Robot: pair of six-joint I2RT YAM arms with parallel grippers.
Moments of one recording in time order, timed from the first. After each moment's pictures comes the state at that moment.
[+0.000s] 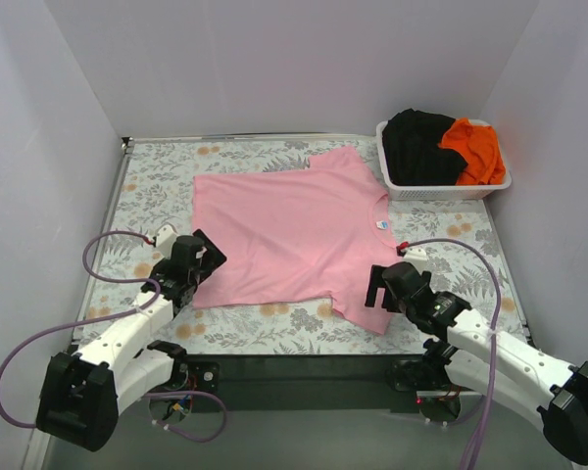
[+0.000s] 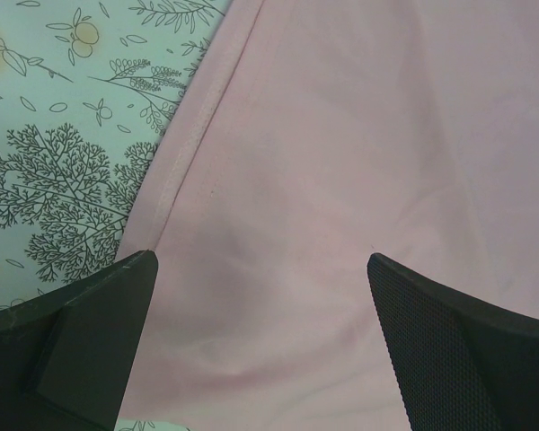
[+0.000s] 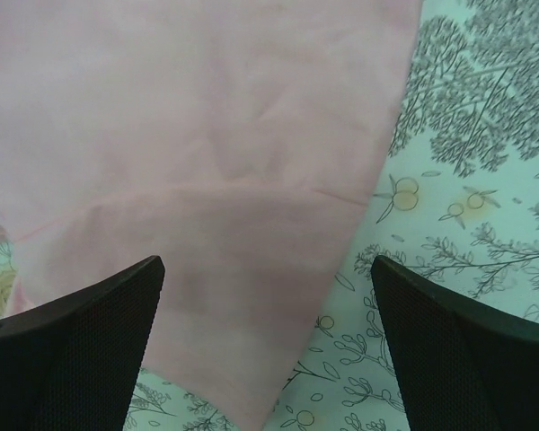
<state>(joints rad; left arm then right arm) -0.32 0.98 0.44 -0.22 -0.39 -0.88 0.73 0.79 0.39 -0.48 0.40 0.66</state>
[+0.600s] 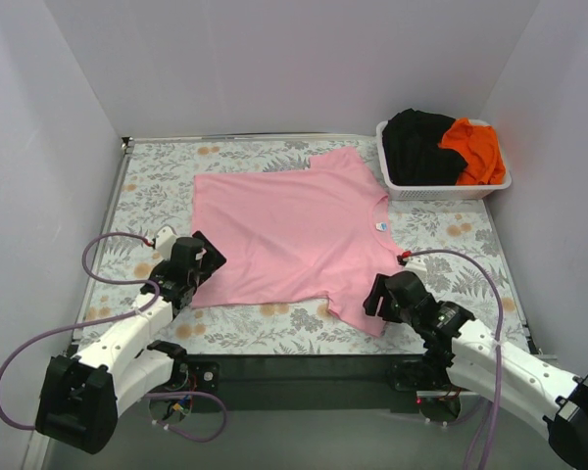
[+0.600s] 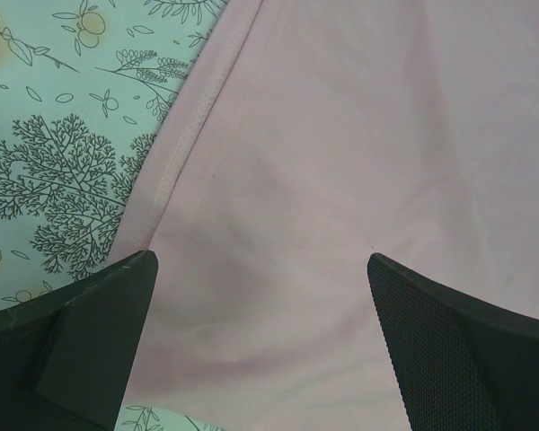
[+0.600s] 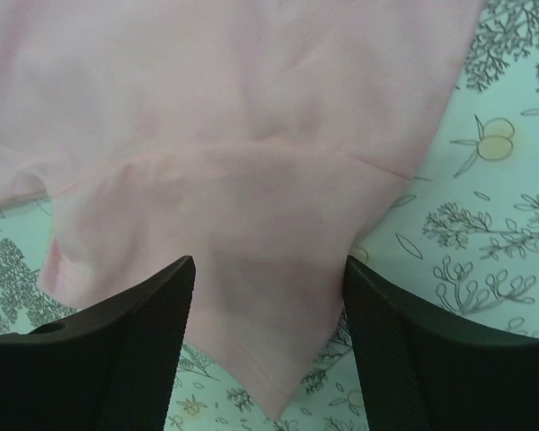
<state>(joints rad) -0.32 0.96 0.43 -0.24 -0.38 -0.89 0.74 0.70 0.28 -0.42 0.24 0.80</state>
